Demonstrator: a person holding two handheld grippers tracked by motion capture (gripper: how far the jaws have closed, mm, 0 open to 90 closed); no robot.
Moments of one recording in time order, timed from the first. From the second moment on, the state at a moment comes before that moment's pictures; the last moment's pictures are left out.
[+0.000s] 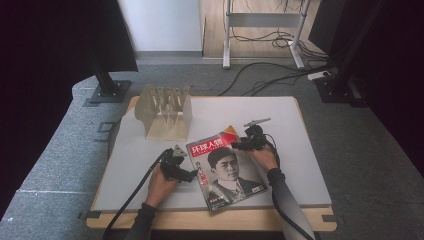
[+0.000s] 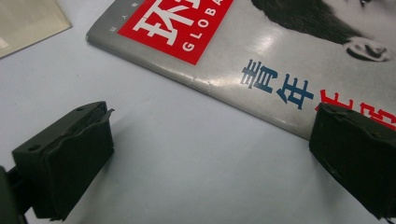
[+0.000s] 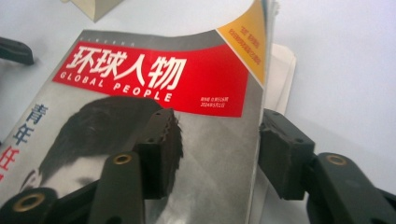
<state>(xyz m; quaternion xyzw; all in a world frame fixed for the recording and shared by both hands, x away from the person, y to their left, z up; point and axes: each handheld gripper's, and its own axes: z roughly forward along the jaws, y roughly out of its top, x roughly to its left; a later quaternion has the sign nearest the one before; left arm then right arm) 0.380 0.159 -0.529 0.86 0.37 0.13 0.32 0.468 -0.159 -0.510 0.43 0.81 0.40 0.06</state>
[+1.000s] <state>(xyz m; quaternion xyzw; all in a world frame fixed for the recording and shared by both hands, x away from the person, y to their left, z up) 0.380 0.160 -0.528 0.86 0.37 0.13 0.32 0.424 -0.128 -0.449 0.32 0.86 0.37 0.16</state>
